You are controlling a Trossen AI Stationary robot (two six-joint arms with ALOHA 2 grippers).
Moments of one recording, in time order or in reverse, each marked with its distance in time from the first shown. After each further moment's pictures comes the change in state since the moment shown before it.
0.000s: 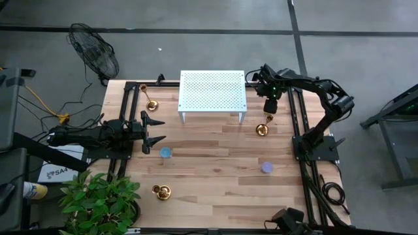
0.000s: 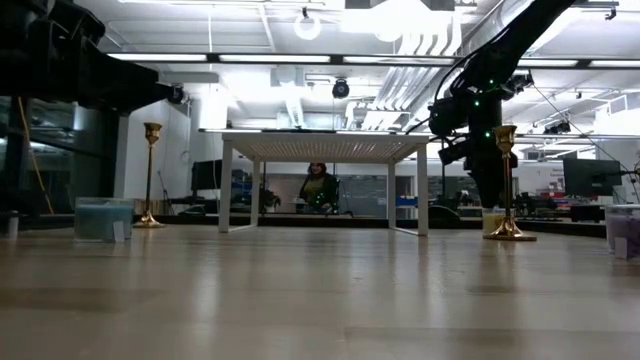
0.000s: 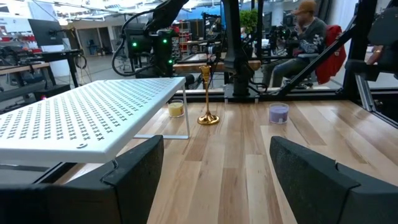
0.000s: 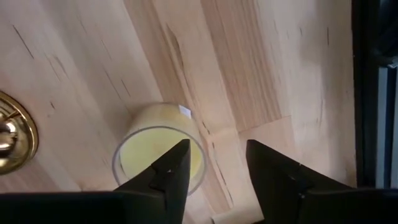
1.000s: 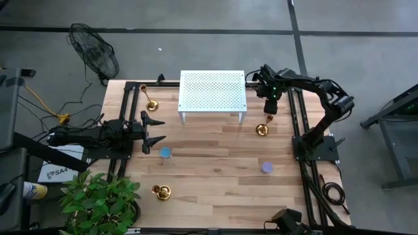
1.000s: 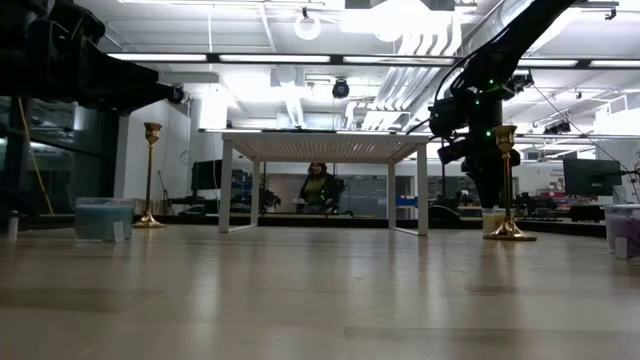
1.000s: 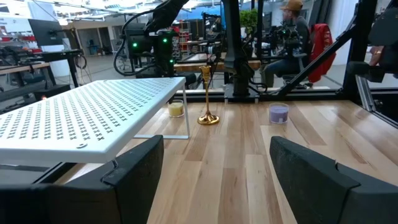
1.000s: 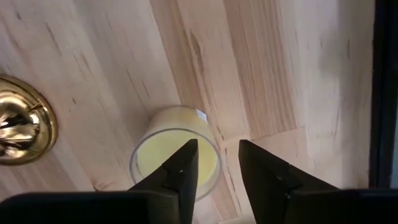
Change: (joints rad) left arm 0.000 0.000 0.000 0.000 0.000 0.000; right arm 0.001 0.000 0.000 -0.010 -0.049 -0.057
